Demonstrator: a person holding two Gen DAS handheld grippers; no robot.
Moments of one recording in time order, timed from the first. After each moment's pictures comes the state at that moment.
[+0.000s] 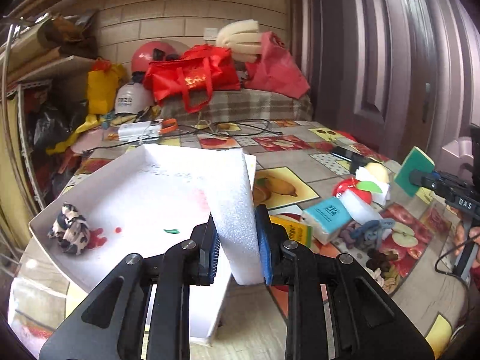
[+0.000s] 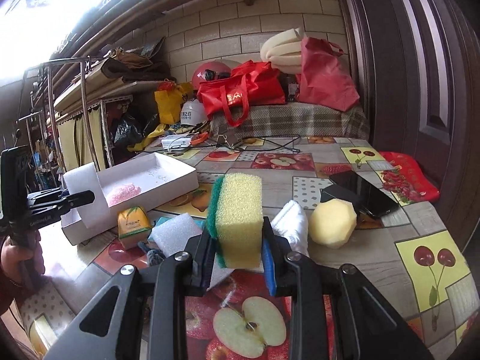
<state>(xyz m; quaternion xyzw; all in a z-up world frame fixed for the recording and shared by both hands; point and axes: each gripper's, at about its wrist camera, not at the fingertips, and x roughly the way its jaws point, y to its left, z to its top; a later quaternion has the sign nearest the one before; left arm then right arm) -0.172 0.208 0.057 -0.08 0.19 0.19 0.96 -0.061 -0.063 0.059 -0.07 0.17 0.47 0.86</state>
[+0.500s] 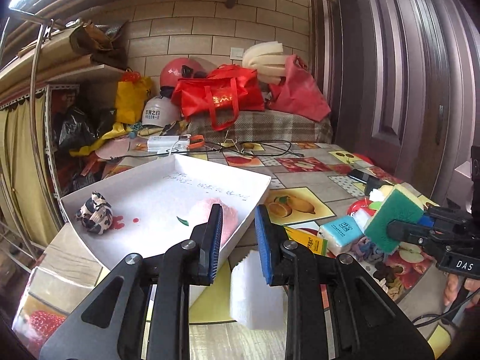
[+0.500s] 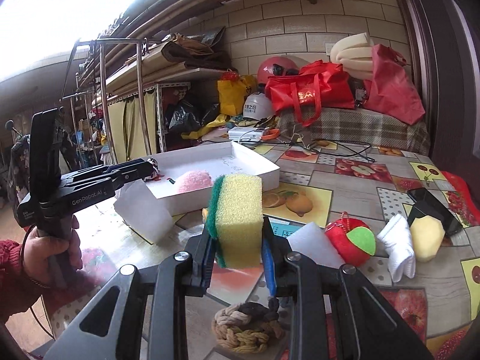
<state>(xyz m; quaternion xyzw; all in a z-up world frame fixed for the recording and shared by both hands) -0.211 0.202 0.061 -0.08 0.14 0.24 0.96 -0.117 0.014 0.054 -0.10 0.18 0.57 0.80</state>
